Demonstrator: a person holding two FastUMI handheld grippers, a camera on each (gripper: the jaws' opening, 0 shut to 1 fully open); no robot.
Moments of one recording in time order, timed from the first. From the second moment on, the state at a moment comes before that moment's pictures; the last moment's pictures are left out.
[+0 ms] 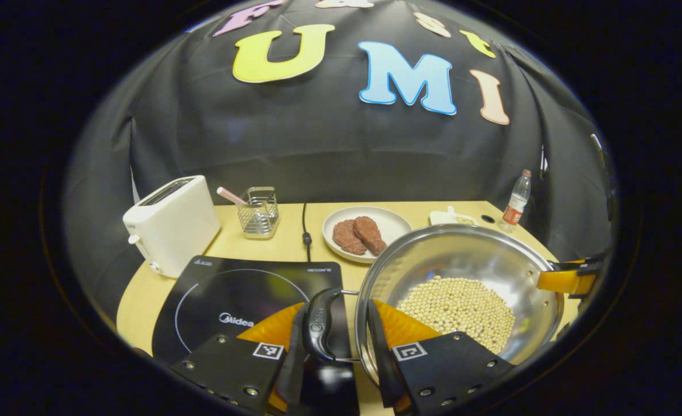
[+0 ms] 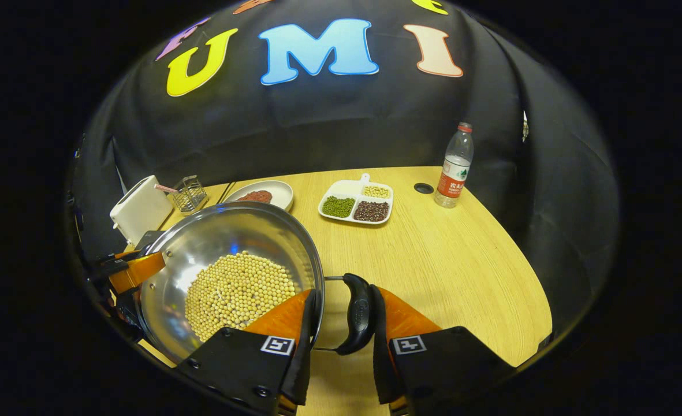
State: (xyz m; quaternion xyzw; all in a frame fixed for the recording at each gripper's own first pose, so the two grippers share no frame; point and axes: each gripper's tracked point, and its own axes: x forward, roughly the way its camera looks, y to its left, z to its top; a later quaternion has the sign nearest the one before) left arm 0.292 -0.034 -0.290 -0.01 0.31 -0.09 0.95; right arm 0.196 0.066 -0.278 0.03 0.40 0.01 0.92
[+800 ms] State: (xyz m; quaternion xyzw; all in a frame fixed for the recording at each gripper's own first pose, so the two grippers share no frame) left arm 0.296 0.083 -0.283 -0.02 0.30 -0.06 0.95; right arm 0.203 0.168 -0.263 0.02 0.38 0.04 0.92
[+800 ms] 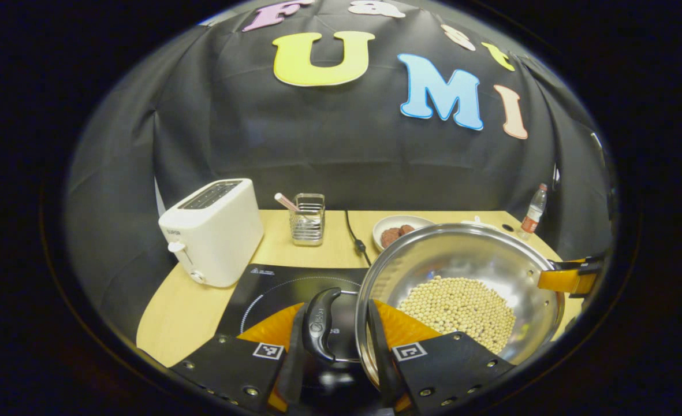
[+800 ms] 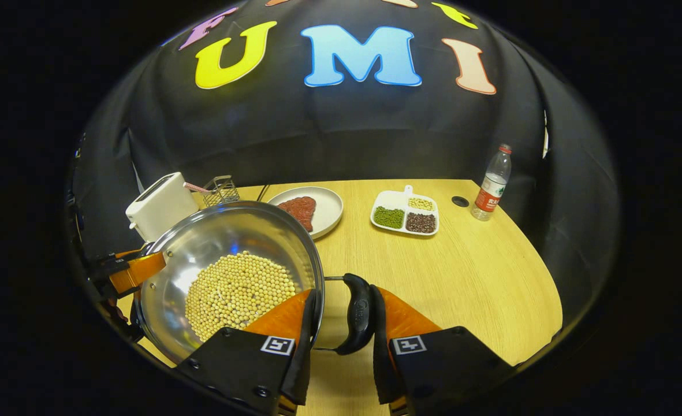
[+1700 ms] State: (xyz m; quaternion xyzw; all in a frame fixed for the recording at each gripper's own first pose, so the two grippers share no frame) left arm 0.307 0.198 -0.294 -0.02 0.30 -0.03 0.95; right arm 0.213 0.273 -0.267 0.01 0.38 0.07 0.92
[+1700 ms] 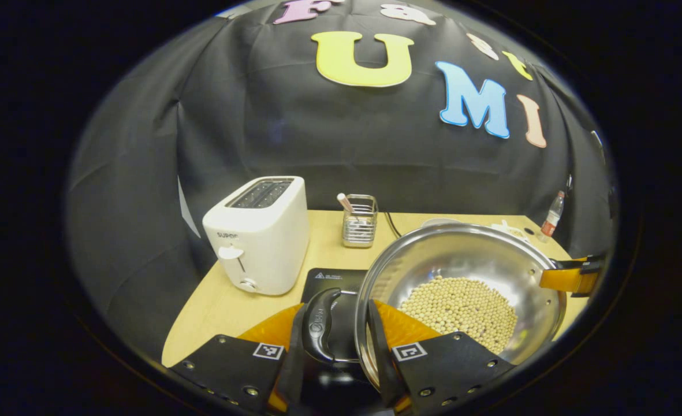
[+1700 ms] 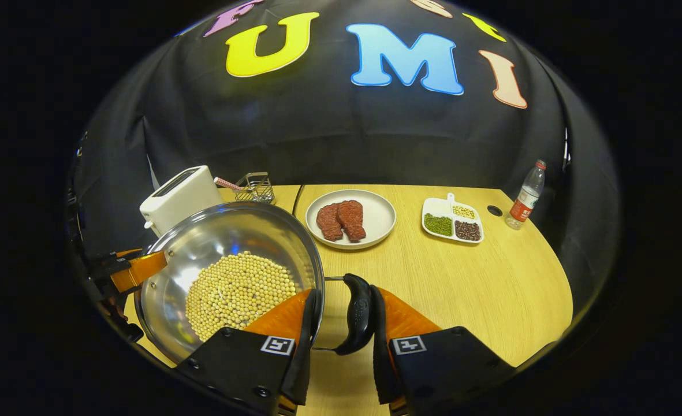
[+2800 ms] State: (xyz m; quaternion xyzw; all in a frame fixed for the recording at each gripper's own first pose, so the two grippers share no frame) left arm 0.327 0.241 -0.321 -0.01 0.30 -0.03 0.95; right arm 0.219 0.314 -0.289 0.01 0.39 0.07 0.92
